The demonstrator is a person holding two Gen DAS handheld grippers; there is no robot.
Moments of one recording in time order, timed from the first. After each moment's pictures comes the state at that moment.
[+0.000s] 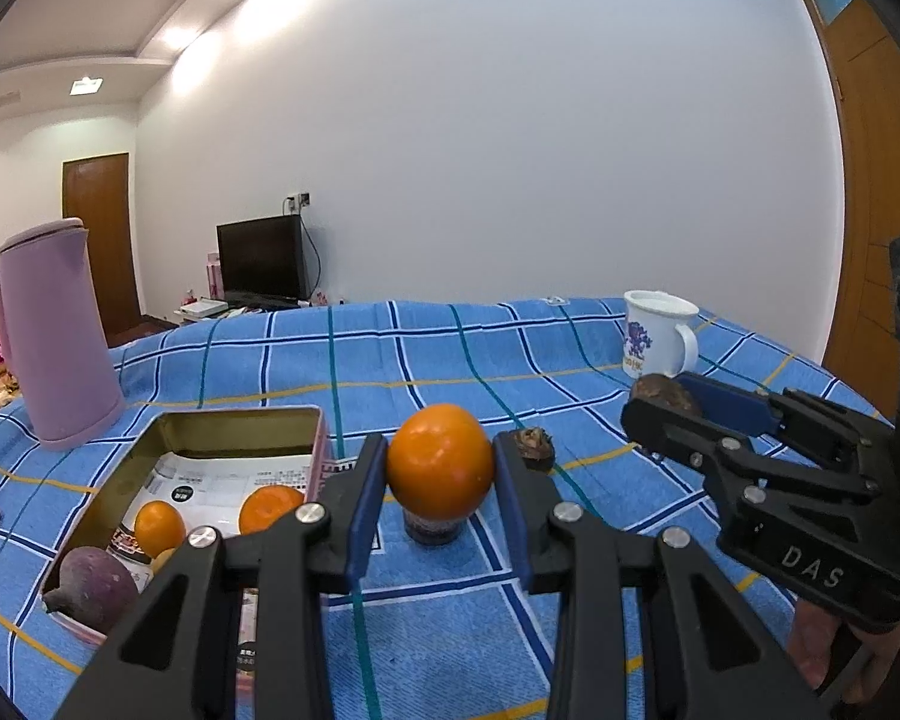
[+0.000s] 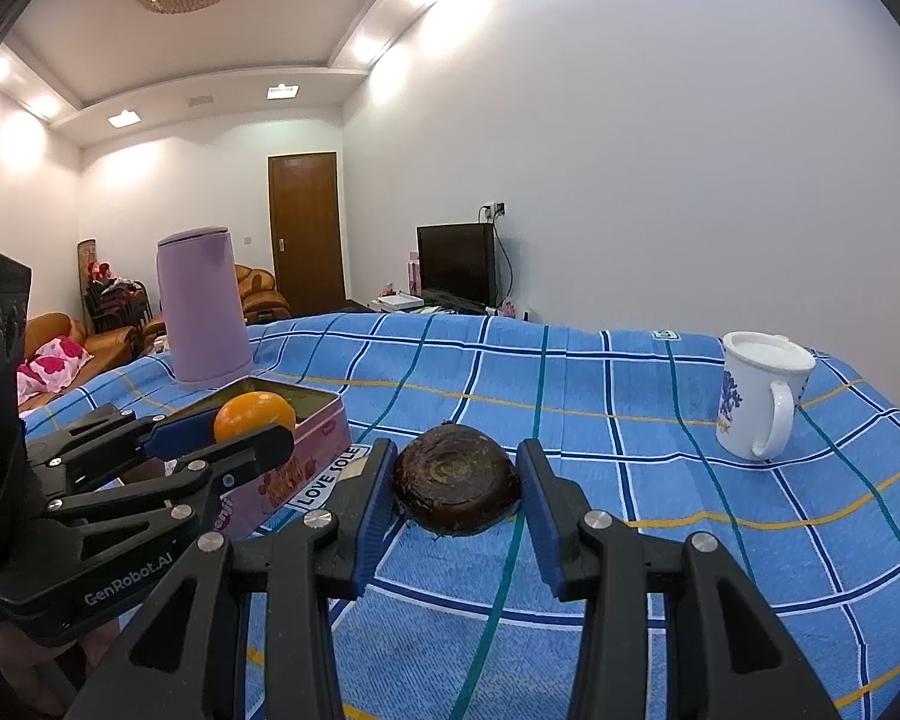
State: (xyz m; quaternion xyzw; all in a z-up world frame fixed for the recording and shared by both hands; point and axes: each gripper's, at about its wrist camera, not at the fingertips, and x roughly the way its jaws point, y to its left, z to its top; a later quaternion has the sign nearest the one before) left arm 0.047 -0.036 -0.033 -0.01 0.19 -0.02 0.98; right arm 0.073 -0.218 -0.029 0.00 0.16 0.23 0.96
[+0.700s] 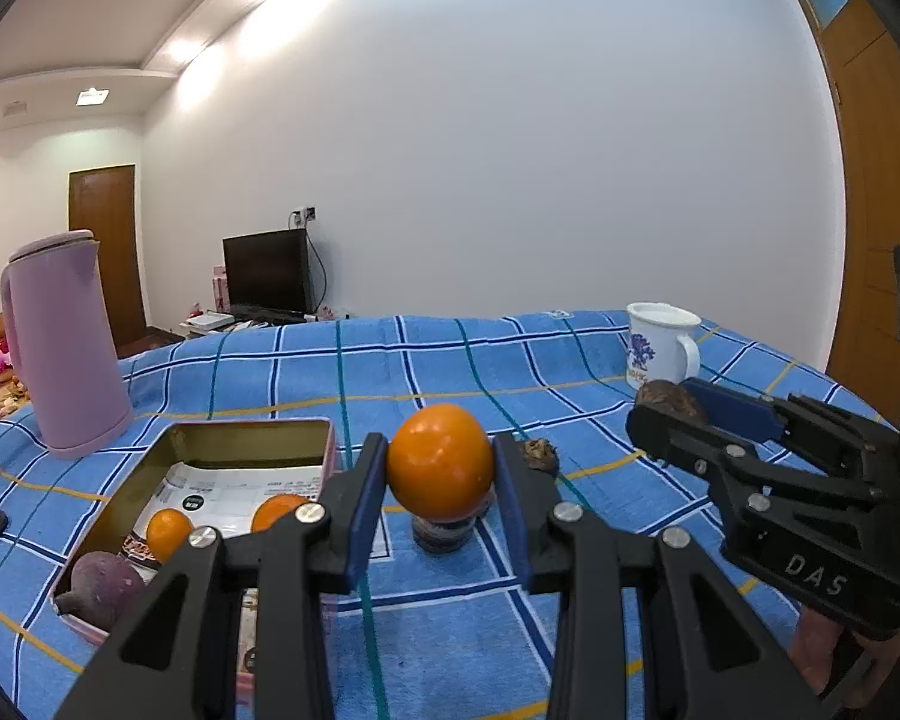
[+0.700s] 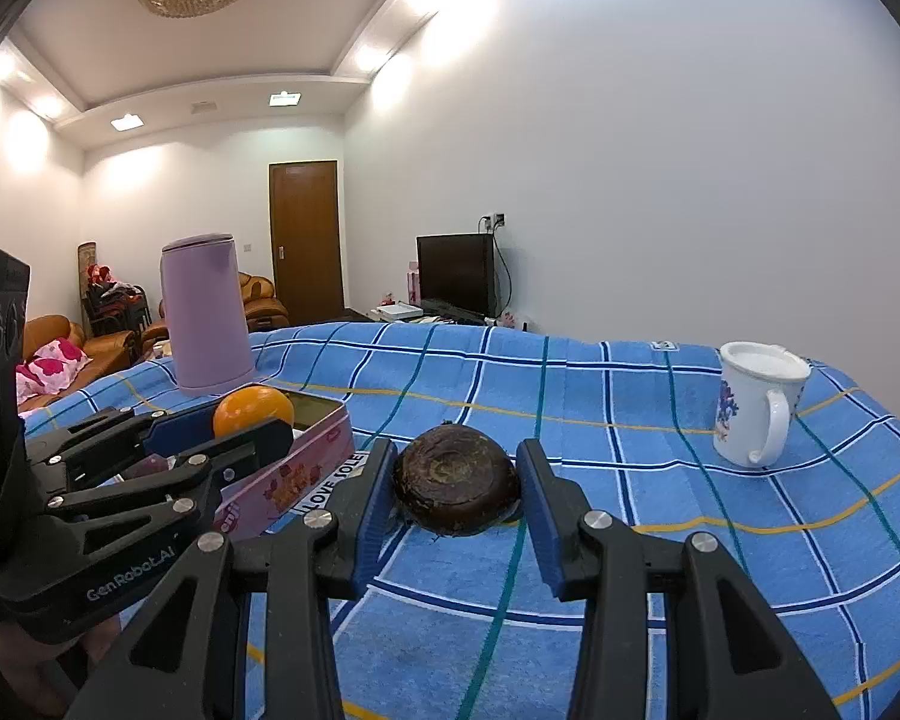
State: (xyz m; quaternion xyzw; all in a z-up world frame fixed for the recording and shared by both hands) left arm 0.042 -0.033 -0.030 0.00 0.17 -0.01 0.99; right arm 0.066 -0.216 -0.027 0.00 0.15 0.23 0.96
